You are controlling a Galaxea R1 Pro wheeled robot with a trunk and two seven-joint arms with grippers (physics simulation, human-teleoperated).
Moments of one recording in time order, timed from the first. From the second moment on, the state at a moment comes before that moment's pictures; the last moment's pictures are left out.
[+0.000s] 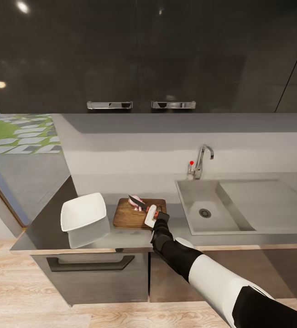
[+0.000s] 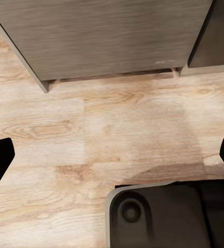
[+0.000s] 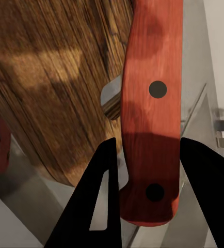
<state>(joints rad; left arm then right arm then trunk) 0.34 0.10 -0.28 -0.54 0.11 -0.81 0.19 -0.87 0.17 0.86 -0.61 0.46 0.67 -0.07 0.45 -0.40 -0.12</state>
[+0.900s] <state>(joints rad) 0.34 0.09 -0.28 -0.54 0.11 -0.81 0.19 -0.87 0.17 0.86 -0.61 0.46 0.67 -0.07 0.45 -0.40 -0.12</state>
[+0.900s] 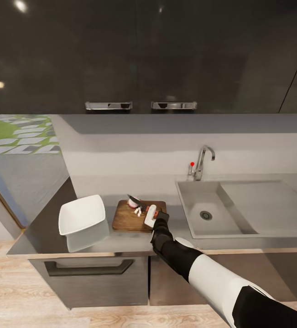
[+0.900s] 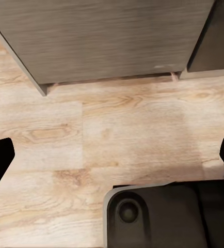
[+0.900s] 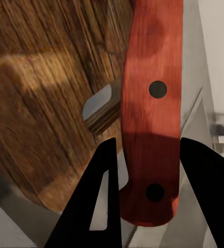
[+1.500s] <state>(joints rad) 0.34 0.09 -0.28 -0.54 0.11 -0.81 0.19 -0.87 0.17 0.87 -0.61 0.45 0.67 0.00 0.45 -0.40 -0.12</state>
